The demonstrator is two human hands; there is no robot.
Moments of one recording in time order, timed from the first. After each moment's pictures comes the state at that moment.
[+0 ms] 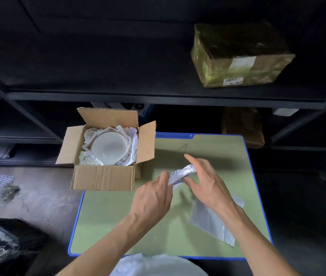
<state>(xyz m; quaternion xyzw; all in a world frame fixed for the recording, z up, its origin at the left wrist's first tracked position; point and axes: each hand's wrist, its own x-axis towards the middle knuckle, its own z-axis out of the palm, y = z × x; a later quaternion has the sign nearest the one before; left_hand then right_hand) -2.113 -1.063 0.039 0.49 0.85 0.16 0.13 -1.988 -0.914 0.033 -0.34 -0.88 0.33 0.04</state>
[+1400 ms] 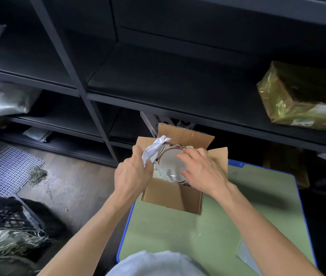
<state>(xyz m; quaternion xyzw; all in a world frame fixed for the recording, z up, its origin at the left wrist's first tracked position) -2.325 -1.164 0.073 0.22 0.94 0.24 0.08 -2.214 -0.982 0.078 -0.13 -0.98 0.09 -0.07</state>
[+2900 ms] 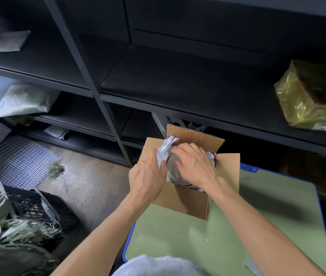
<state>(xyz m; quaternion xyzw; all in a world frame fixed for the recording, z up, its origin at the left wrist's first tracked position) -2.313 -1.145 0.066 0.21 0.95 0.21 0.05 -2.256 -0.992 0.056 -0.10 -0.98 0.14 0.04</state>
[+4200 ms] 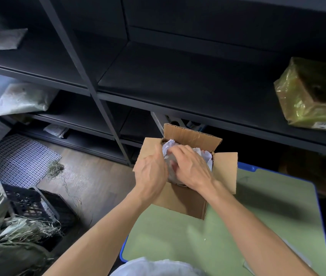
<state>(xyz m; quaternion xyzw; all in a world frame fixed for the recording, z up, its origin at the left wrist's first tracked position) -2.314 -1.118 0.065 0.23 0.96 0.14 0.08 -2.252 -0.998 0.055 -0.09 -0.97 0.20 0.05</state>
